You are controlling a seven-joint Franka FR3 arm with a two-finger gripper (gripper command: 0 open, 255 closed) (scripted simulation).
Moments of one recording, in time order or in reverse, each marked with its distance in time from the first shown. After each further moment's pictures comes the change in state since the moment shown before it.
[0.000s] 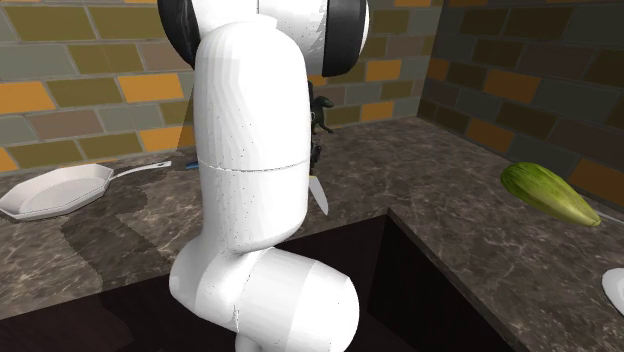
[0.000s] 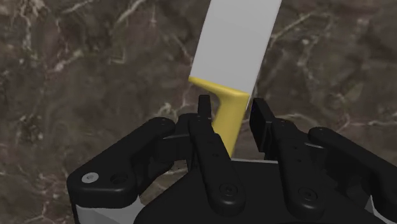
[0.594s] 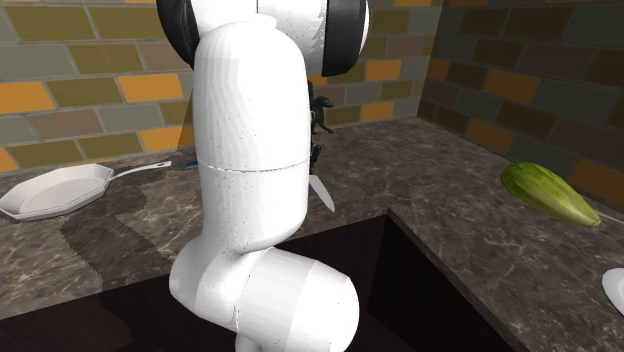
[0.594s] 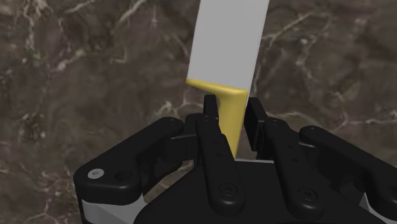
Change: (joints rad) arm 0.000 -0.004 0.001 0.003 0.002 -0.006 -0.002
